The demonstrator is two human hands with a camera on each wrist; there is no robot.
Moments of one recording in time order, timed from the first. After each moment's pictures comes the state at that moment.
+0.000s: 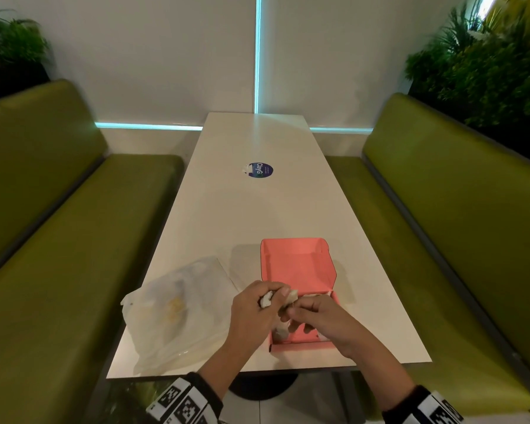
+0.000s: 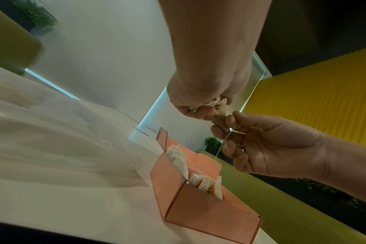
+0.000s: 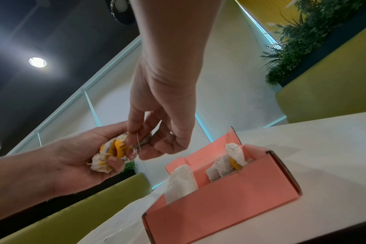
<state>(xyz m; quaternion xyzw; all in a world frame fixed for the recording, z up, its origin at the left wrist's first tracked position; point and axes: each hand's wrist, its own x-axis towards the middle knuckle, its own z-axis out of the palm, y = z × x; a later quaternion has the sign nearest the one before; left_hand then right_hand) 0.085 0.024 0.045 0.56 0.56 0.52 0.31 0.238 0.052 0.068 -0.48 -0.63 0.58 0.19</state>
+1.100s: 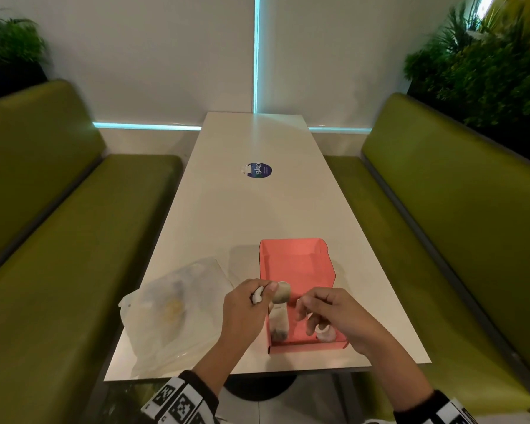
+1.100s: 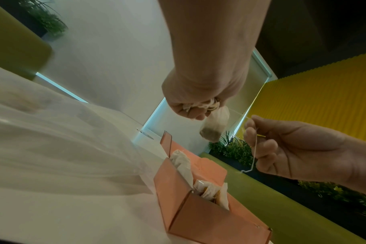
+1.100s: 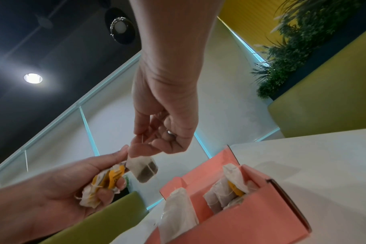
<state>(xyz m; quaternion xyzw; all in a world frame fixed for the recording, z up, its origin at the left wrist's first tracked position) 0.075 0.034 0.042 0.53 0.63 0.50 0.29 0.257 0.056 0.081 -0.49 -0.61 0.58 0.23</state>
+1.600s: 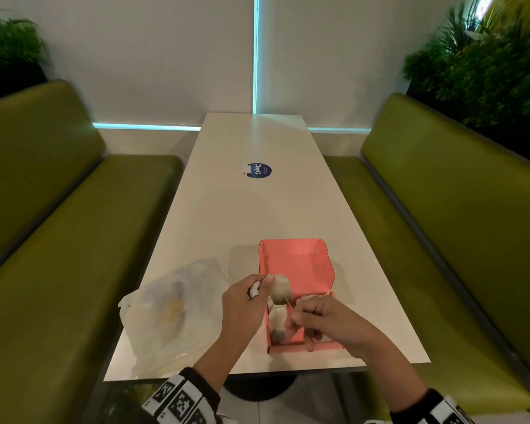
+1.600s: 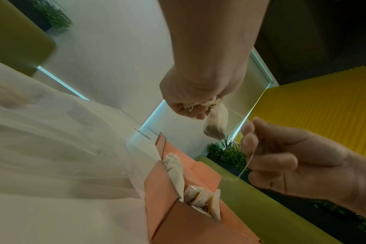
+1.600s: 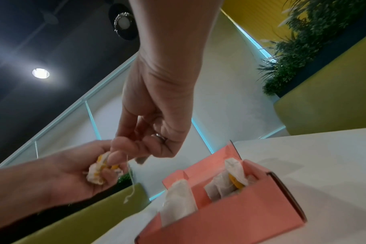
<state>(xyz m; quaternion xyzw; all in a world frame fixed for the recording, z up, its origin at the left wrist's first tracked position) 0.077 0.037 0.049 0.50 0.63 0.52 0.28 0.252 0.050 0.084 -0.41 -0.66 0.61 0.16</state>
